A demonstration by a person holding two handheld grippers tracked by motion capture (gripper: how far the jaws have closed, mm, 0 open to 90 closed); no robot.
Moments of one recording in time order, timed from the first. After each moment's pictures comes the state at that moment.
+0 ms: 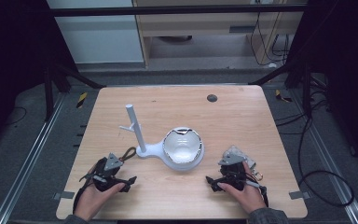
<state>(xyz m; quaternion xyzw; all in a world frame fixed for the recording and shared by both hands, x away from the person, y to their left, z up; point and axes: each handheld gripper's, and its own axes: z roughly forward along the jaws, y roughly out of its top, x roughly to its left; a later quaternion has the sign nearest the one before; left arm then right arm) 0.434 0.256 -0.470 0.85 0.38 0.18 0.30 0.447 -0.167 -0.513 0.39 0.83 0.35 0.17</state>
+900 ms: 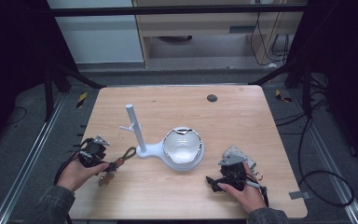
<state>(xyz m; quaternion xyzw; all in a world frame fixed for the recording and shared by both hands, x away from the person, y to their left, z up) 0.491 0.298 -0.440 0.88 0.42 0.12 0.20 0.446 -0.168 -0.513 0.39 0.83 0.35 0.17</state>
